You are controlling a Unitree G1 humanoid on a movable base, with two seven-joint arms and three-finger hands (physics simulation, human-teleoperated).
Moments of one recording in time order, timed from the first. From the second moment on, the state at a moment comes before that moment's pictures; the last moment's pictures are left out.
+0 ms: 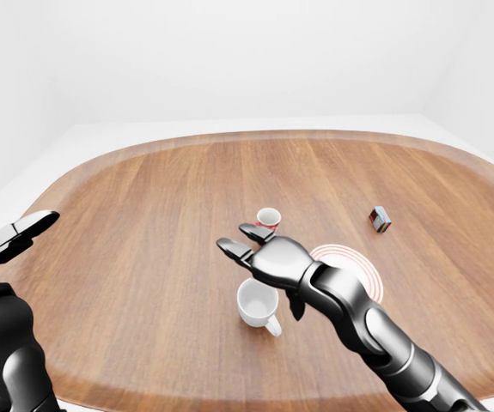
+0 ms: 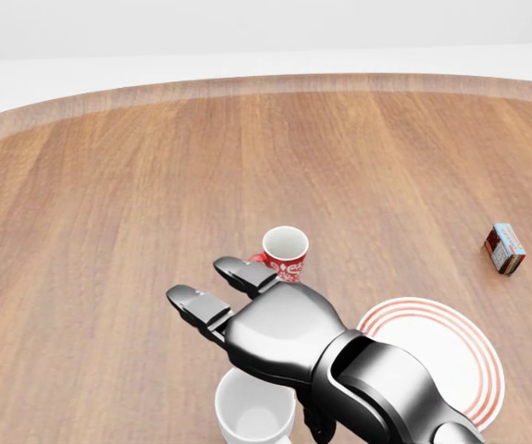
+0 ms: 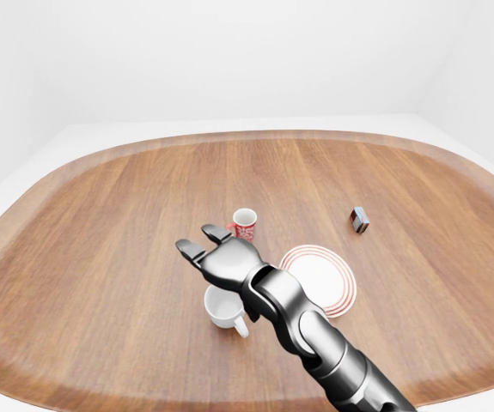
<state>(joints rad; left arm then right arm) -0.12 0.33 0.63 -0.44 -0.52 0.09 0.26 -0.34 -0.40 0.56 -0.38 -0.96 0.09 0.70</state>
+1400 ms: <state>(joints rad) -0.12 0.32 0.62 -0.42 -0.51 0.09 0.25 -0.20 -0.05 0.39 -0.02 -1.27 0.09 0.70</state>
